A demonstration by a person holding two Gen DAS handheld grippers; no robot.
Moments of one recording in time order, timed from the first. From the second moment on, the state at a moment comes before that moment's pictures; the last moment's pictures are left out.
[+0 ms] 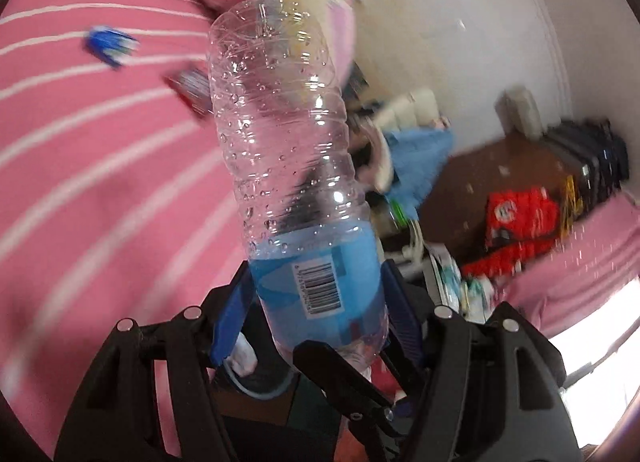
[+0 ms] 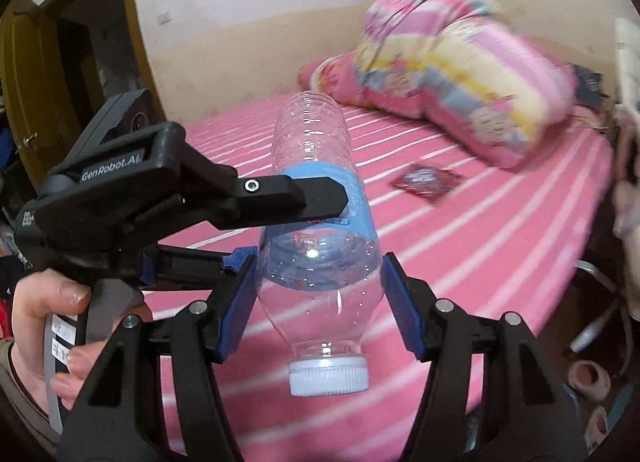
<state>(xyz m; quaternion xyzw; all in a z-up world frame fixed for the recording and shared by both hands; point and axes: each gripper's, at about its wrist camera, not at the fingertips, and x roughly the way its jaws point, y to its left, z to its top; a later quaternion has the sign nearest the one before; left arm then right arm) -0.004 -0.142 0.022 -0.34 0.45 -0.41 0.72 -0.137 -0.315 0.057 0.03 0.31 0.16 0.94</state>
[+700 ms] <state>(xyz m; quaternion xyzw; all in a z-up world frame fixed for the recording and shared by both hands) -0.135 -0.404 -0.084 -0.23 0.59 -0.51 0.58 -0.305 -0.524 -0.015 0.14 0.37 -0.03 0.92</state>
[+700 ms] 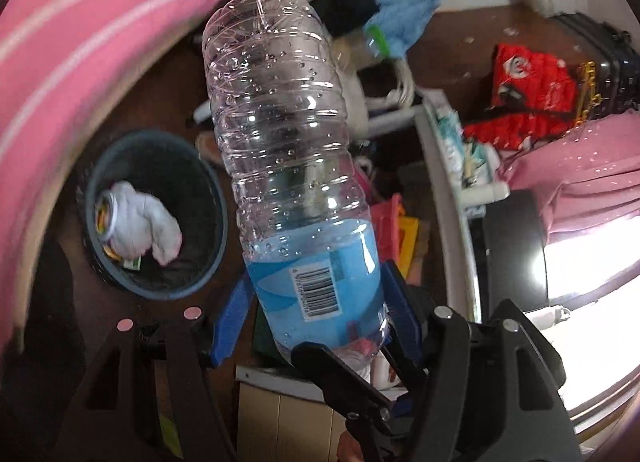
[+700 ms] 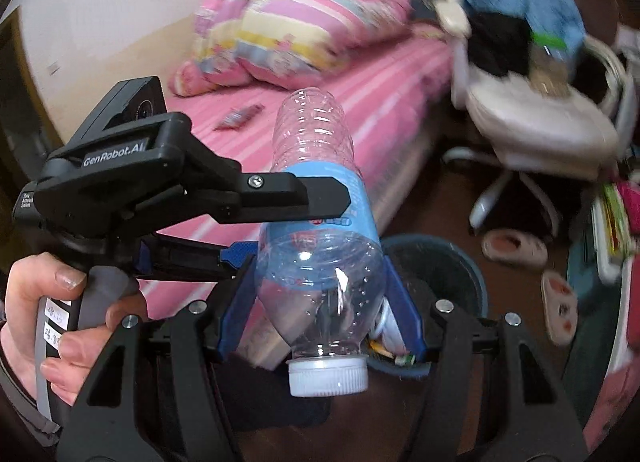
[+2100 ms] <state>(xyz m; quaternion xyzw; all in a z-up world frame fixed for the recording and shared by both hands) -0.061 -0.367 -0.080 -0.31 0.53 -0.41 0.68 -0.250 -0.540 -0.021 0.18 0.34 -0.11 0.92</state>
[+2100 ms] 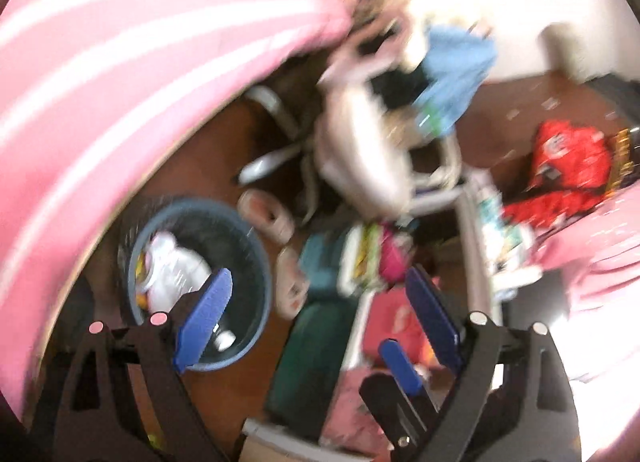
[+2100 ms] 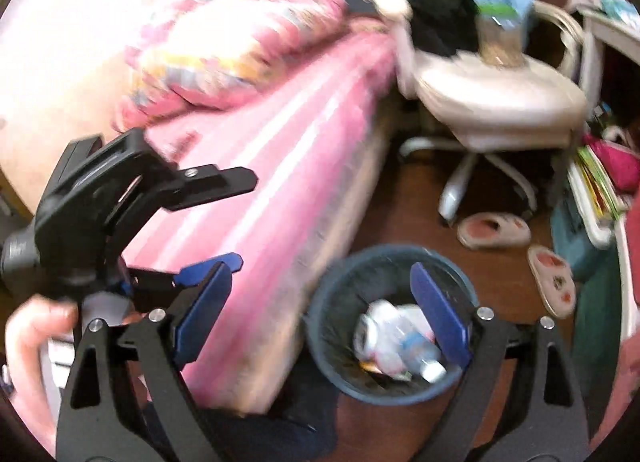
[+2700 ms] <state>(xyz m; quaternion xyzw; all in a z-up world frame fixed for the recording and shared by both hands) 0.128 -0.101 -0.099 -0.37 0.46 -0.26 0.76 0.041 -0.395 -0.031 0.24 0.34 0.05 0.91</state>
